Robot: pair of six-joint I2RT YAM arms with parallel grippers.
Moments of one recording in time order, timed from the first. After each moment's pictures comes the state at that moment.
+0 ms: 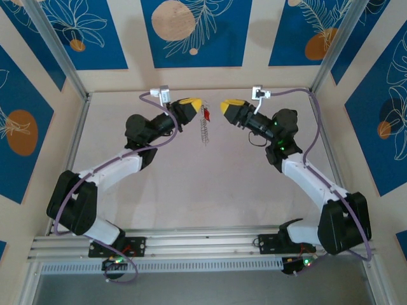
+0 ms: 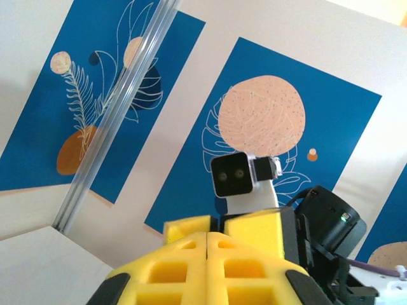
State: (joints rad) left arm -0.52 1.50 0.97 1.03 0.59 -0.78; right arm 0.33 1.30 0.90 0.68 -0.67 0.80
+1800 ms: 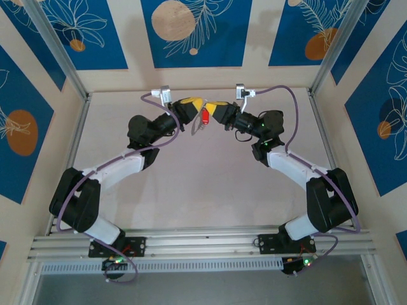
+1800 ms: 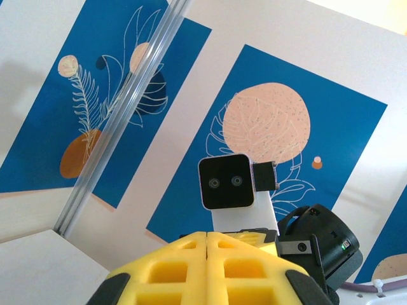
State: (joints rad) left arm -0.53 1.53 0.97 1.06 0.56 -0.80; right arm 0.41 1.47 0.93 0.99 -0.78 0.95
